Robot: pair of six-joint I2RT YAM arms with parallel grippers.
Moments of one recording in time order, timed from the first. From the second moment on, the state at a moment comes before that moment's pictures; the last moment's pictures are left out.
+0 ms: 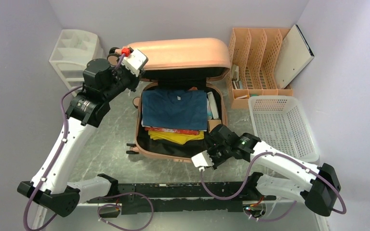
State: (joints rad) left arm -0.42 1.17 1.48 -0.46 0.15 0.37; right arm 0.87 1.01 0.70 -0.77 -0.42 -1.14
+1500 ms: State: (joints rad) left arm -0.38 1.22 1.54 -0.37 0.24 0.33; right arm 1.04 1.31 1.01 -0.77 -0.64 -0.87
